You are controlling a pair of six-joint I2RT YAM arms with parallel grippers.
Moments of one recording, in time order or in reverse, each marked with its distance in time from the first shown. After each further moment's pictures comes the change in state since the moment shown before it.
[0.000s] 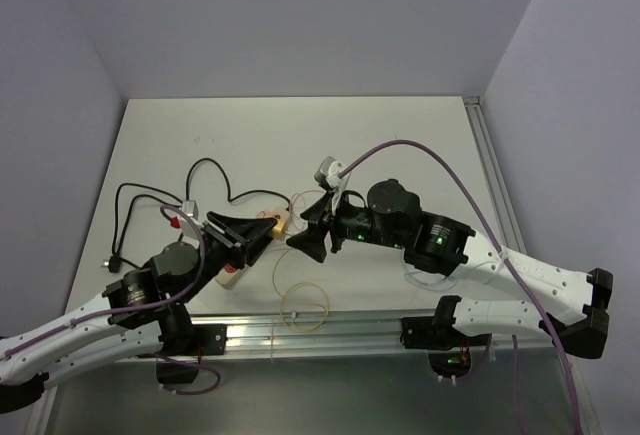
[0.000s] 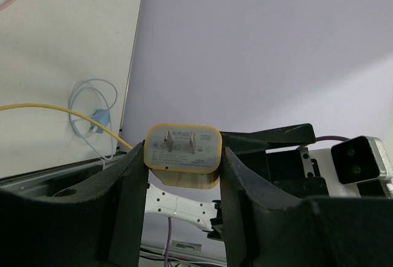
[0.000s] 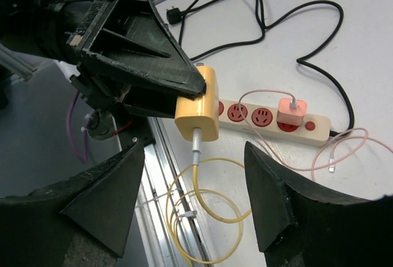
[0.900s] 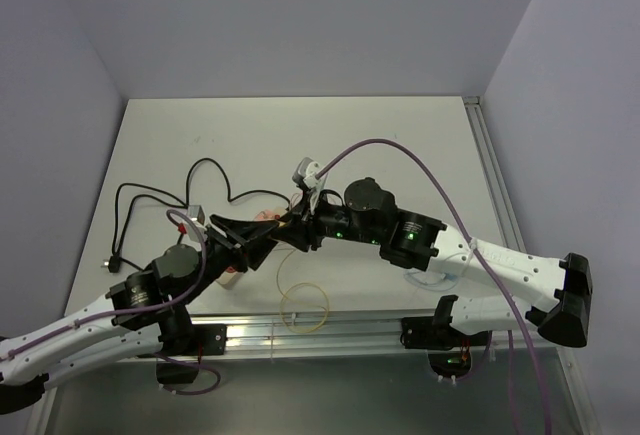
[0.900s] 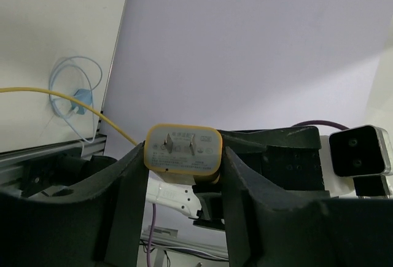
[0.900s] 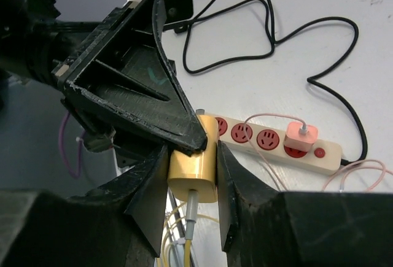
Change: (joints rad) left arm 0.001 -0.018 -0.048 0.053 0.060 -0.113; right arm 0.003 0.126 -0.015 0.171 -0.051 -0.035
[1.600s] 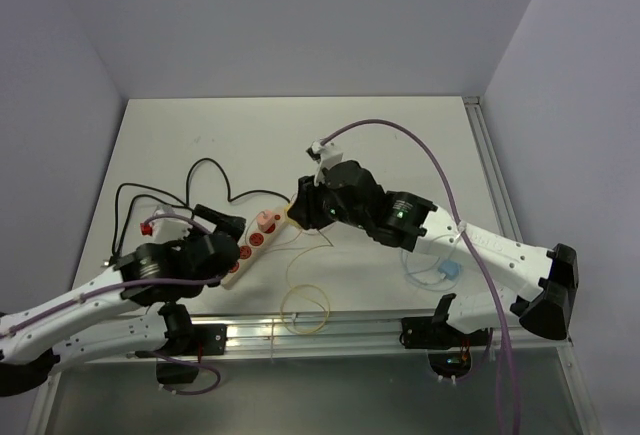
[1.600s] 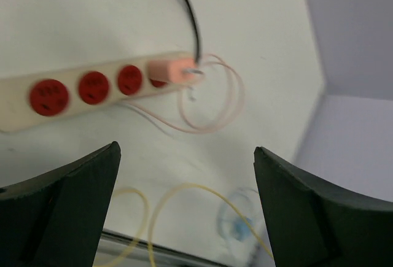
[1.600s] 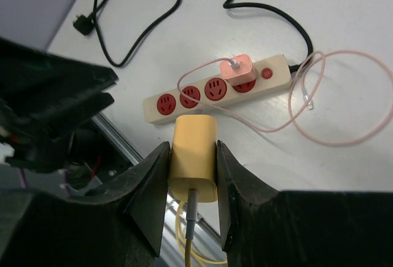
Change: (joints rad) left arm -0.002 0.230 0.322 -0.842 -0.394 -0.097; right arm -0.048 0.114 0.156 -0.333 0.309 0.301
